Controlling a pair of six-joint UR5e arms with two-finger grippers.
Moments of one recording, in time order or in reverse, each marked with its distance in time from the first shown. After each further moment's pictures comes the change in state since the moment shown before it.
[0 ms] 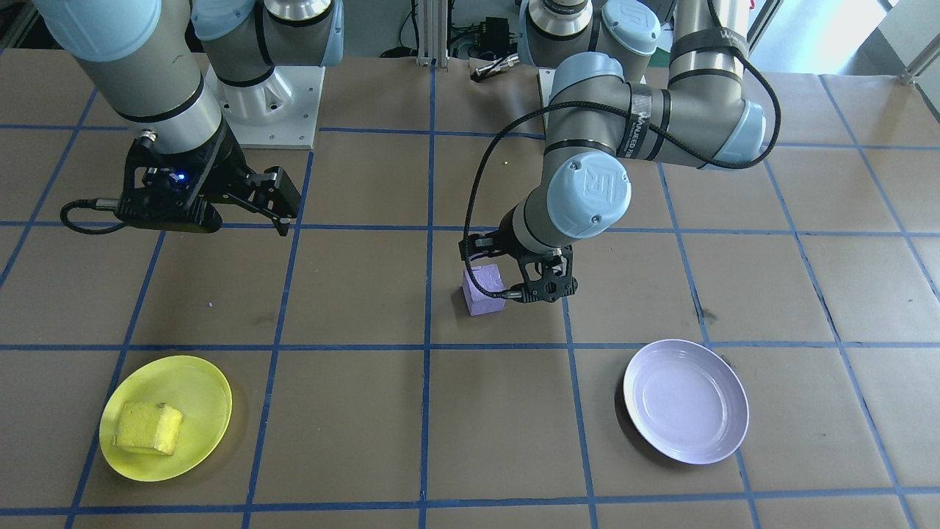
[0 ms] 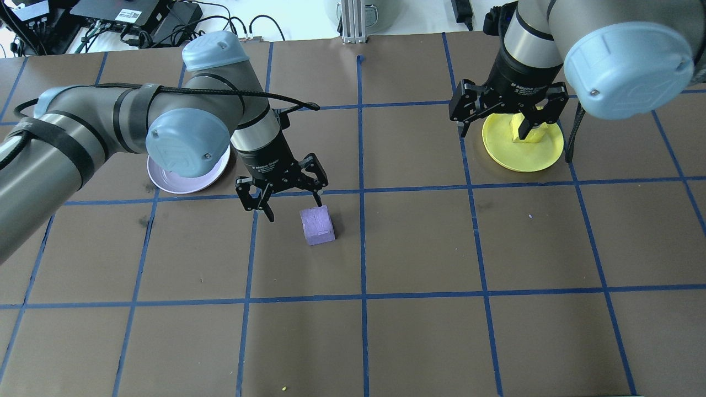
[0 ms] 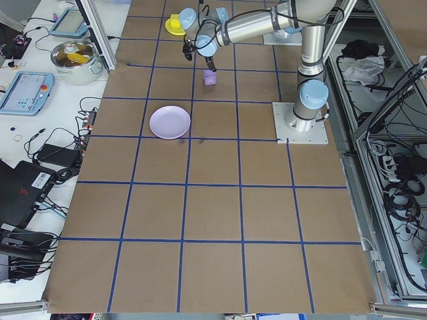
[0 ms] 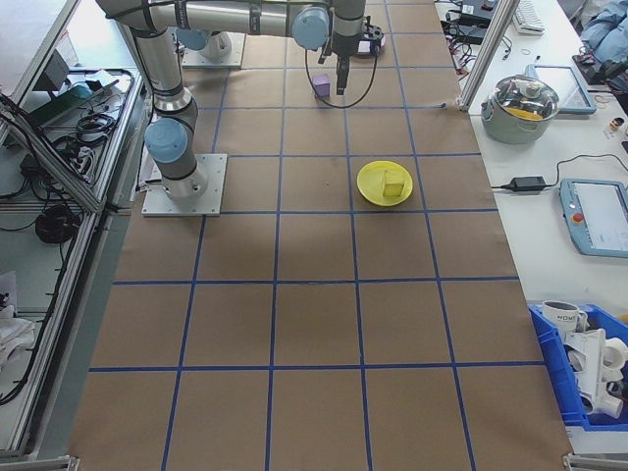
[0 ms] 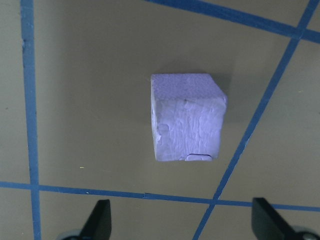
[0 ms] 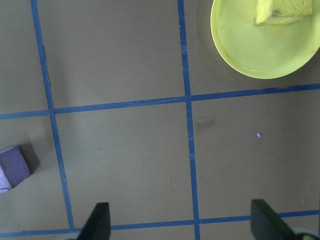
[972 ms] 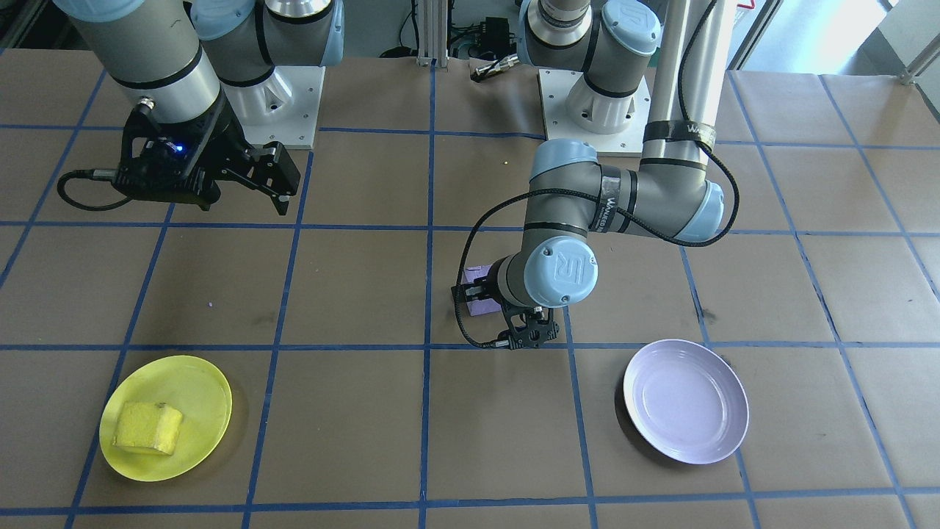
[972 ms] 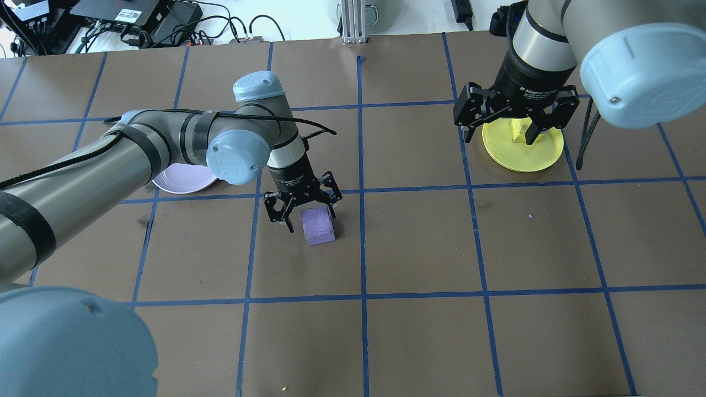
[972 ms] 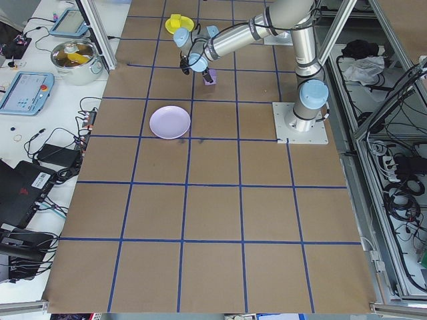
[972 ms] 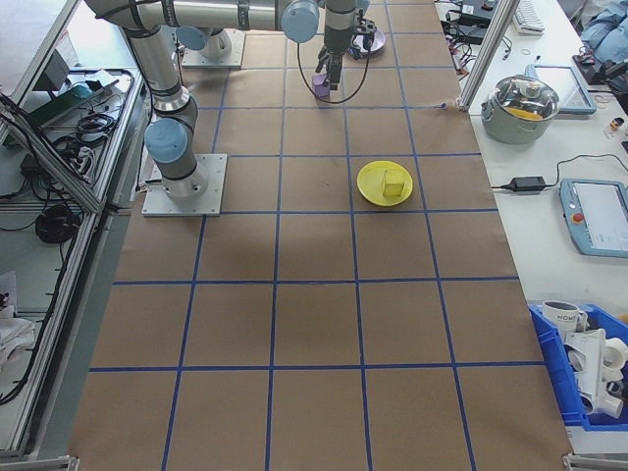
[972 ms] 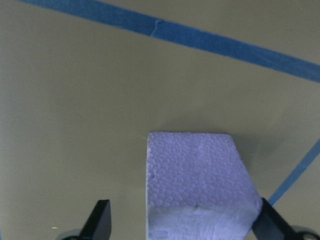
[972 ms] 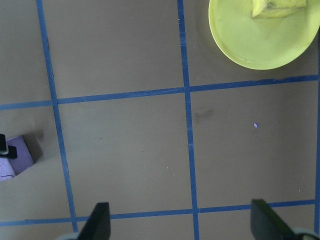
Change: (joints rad) left arm -0.006 -0.176 0.008 0.108 -0.002 -0.055; right arm 0.001 -0.046 0.014 0.027 0.001 -0.002
